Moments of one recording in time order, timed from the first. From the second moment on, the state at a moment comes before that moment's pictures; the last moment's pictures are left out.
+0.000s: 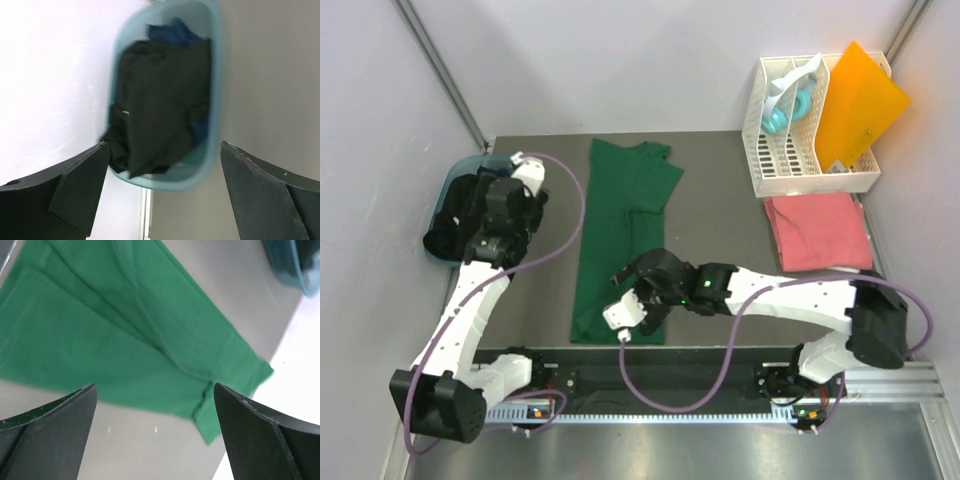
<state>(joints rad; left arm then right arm) -0.19 1.04 0.95 -0.35 -0.49 0.42 1.19 1.42 1.04 -0.36 -0.02 -1.13</state>
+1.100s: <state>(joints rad) -0.06 1.15 1.21 -0.31 -0.44 0.33 1.31 2.00 1.52 -0.55 -0.32 -1.34</state>
